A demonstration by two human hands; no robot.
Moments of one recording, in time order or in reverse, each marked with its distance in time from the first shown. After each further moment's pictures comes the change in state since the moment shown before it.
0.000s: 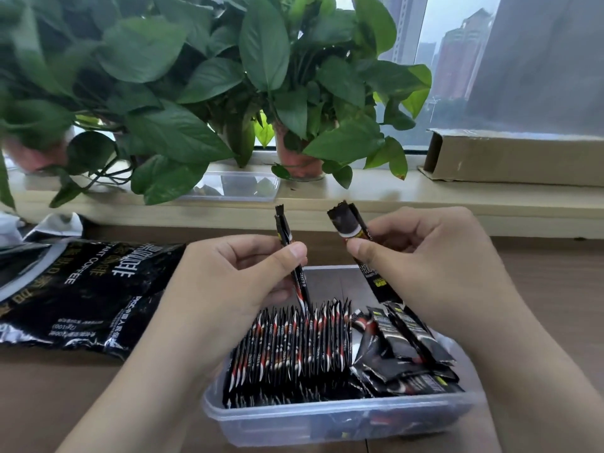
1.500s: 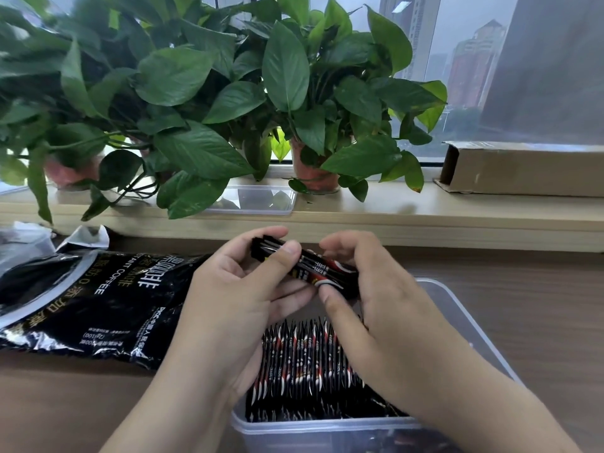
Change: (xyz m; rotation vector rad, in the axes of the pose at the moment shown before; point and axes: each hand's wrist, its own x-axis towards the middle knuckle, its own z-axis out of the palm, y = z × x) left_hand 0.003 0.004 -0.002 -0.342 0.083 -0.013; right_hand -0.020 -0.007 0.047 -0.162 -0.165 -0.378
